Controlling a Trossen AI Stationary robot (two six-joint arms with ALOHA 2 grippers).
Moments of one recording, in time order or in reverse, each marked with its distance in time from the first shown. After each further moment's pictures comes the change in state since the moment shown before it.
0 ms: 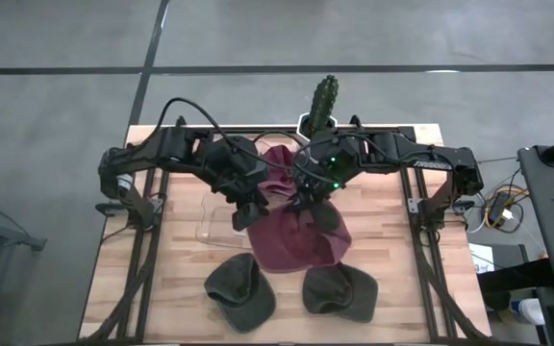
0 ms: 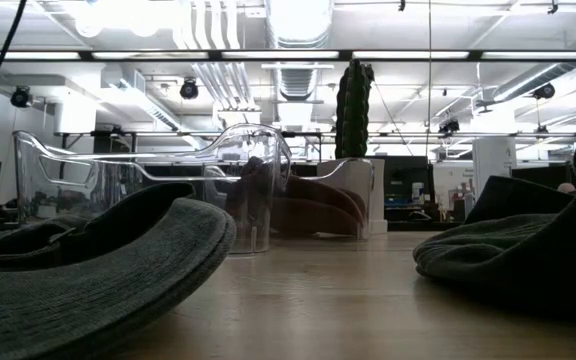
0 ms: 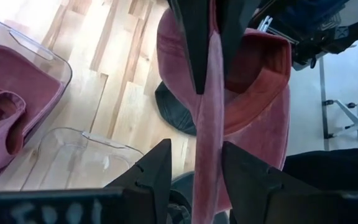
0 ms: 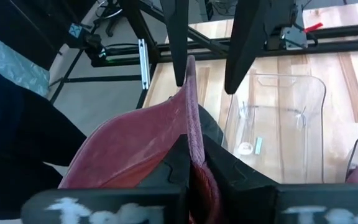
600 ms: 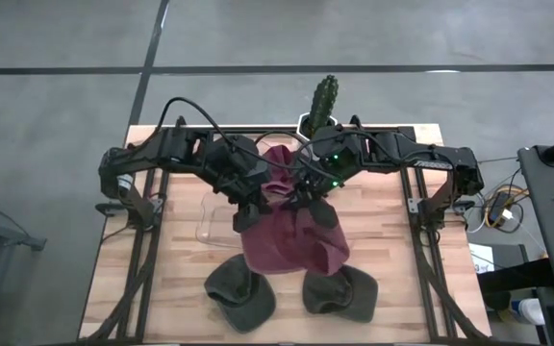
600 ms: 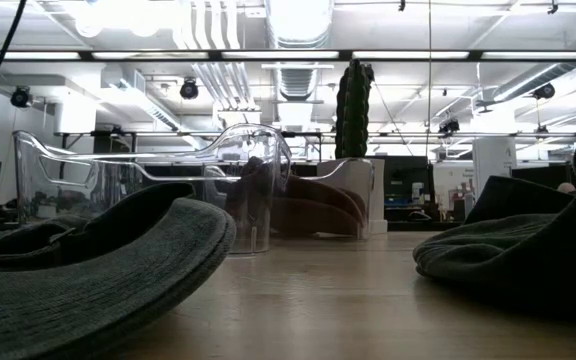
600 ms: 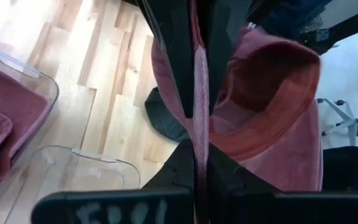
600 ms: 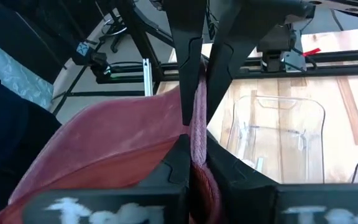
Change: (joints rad) left arm 0.001 0.003 -0.003 0.055 0.025 0.038; right arm 0.001 -0.002 0.002 0.076 -0.001 0.010
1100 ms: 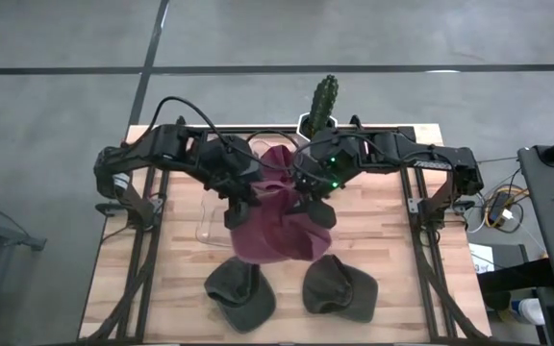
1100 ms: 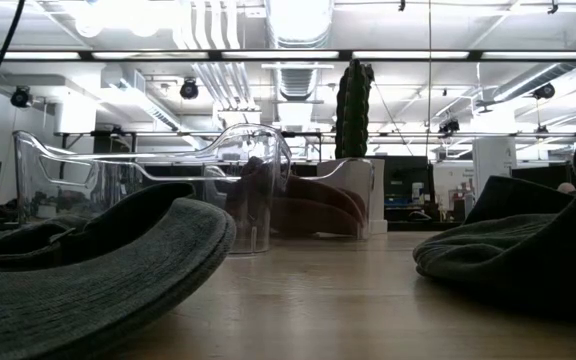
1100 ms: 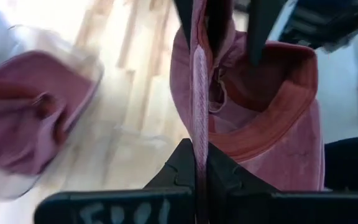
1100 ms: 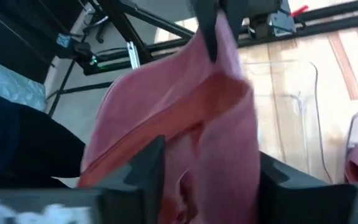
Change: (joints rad) left arm 0.003 -0.030 0.000 -0.140 -0.107 0.070; right arm -0.001 0.000 0.000 -0.089 0.038 0.094
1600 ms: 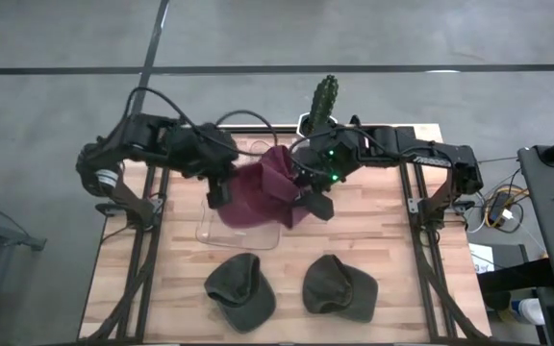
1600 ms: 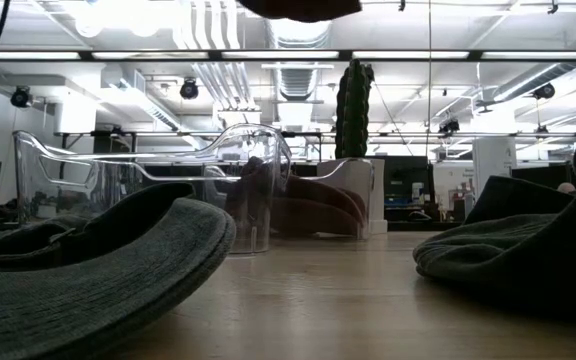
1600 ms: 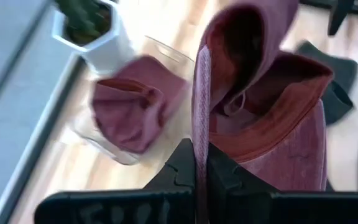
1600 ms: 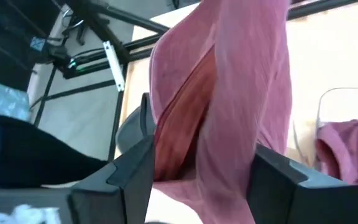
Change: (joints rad) left arm 0.022 -0.100 0.000 -0.139 -0.322 0.061; right arm -0.041 -0.003 0.006 -0.064 0.029 0.026
